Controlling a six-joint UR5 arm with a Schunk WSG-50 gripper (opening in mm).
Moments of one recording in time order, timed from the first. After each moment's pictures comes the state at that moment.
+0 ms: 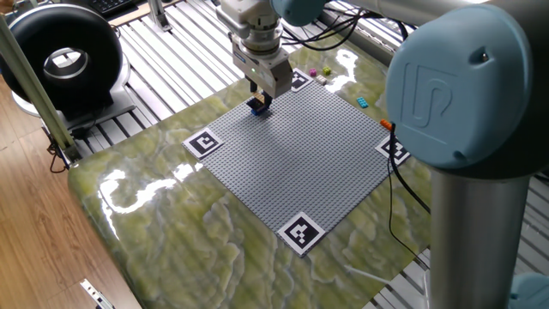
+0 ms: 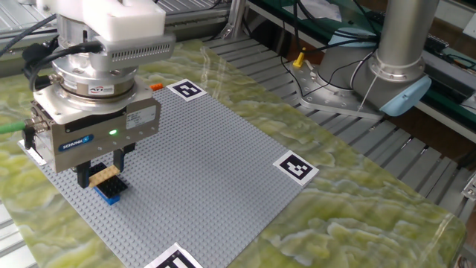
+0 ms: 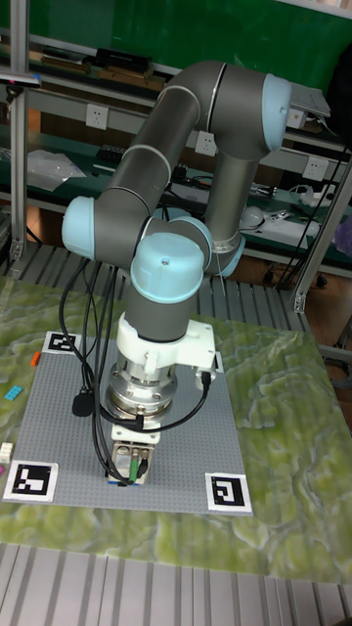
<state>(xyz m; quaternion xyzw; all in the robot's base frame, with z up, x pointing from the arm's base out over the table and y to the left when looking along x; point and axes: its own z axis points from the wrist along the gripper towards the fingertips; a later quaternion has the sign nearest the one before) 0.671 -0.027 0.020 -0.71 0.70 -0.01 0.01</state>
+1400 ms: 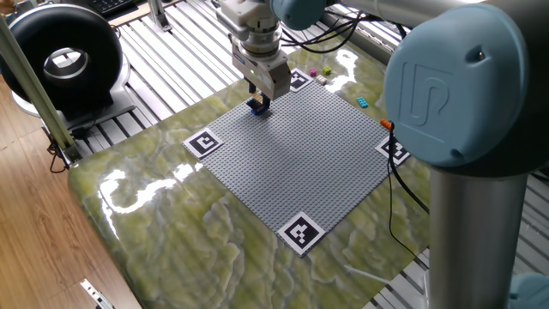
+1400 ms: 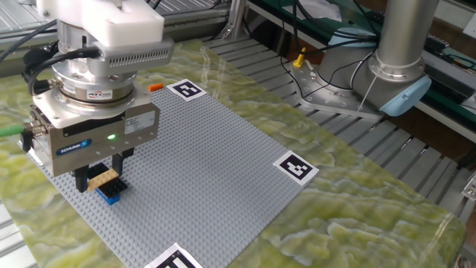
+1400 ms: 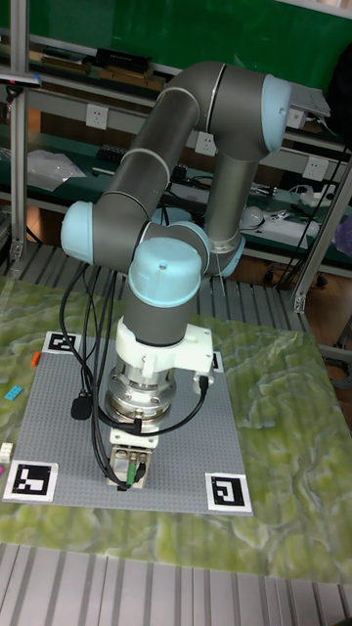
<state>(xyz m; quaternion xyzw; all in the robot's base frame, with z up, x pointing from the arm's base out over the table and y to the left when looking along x) 0.675 -0.027 0.015 -0.71 0.71 -0.02 0.02</state>
